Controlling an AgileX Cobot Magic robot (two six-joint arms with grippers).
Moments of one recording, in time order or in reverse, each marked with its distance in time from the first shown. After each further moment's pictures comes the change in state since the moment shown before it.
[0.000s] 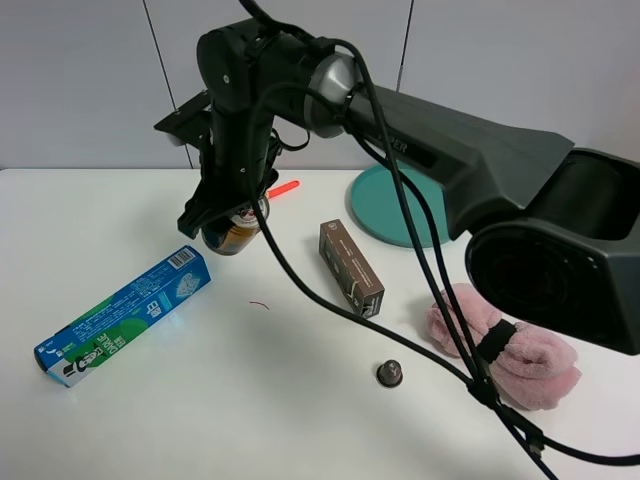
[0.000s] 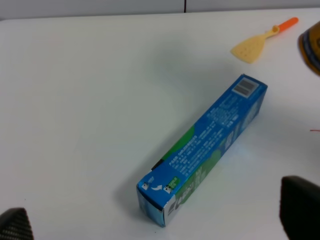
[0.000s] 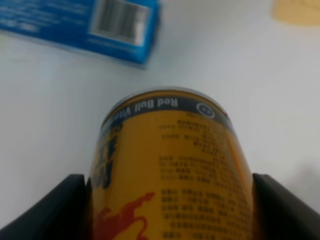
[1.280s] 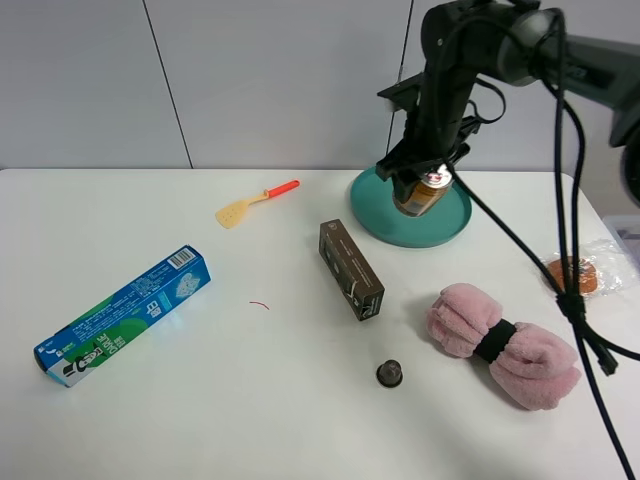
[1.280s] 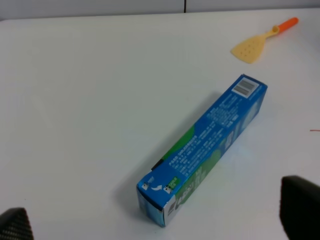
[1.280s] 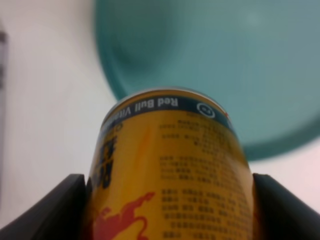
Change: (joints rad) left arm 0.000 0.000 0.000 0.000 0.000 0.000; right arm -0.490 -0.193 0.354 -0.122 -0.005 0.024
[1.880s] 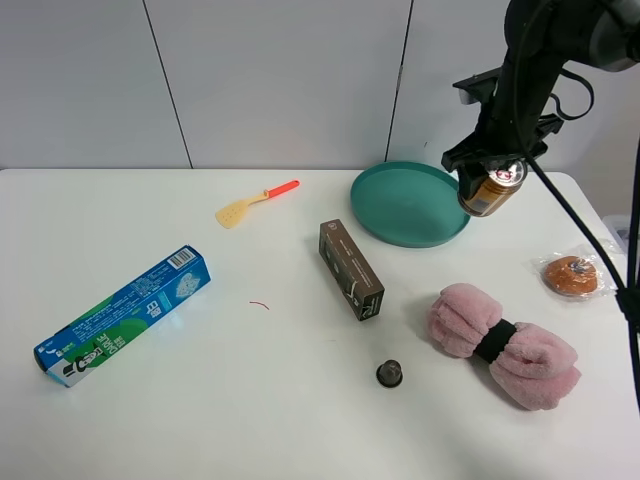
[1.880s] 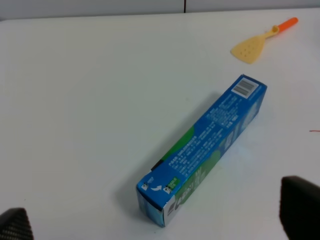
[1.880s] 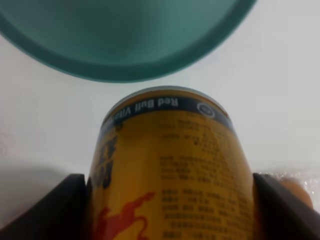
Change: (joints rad) left arm 0.000 0.000 0.000 0.000 0.000 0.000; right arm -0.154 -0.117 0.140 -0.022 0.000 0.035
